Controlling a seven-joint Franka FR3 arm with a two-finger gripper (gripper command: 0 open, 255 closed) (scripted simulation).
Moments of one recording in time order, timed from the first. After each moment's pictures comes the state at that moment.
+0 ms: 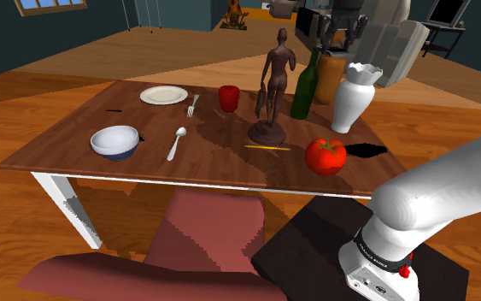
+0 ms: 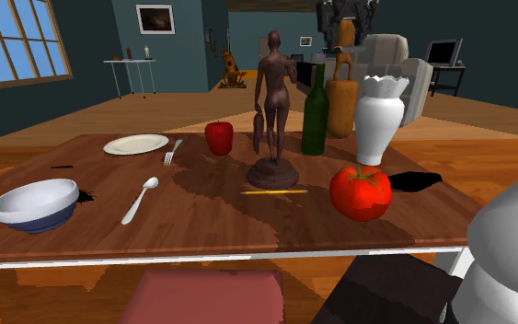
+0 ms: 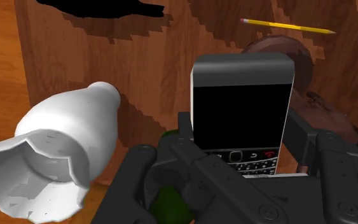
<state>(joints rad) -0.39 -0.35 -0.01 -1.77 -0.07 1.43 0.23</state>
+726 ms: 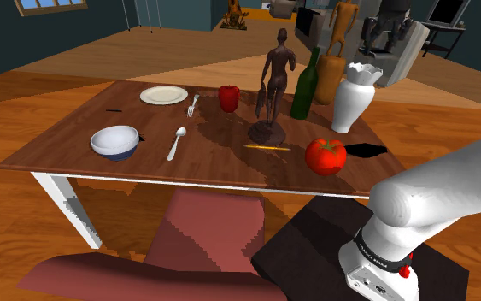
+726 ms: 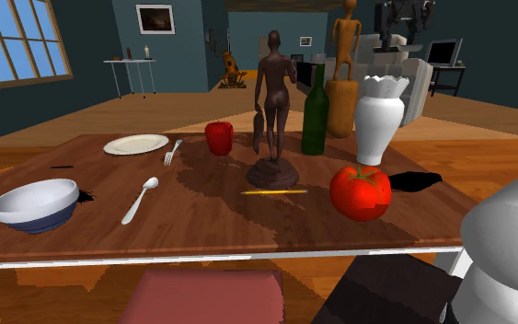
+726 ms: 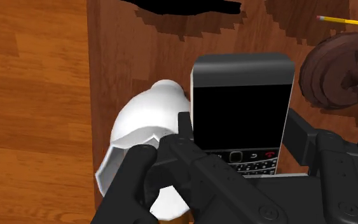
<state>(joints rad) -0.48 -0.39 -0.20 -1.79 -0.13 1.44 -0.04</state>
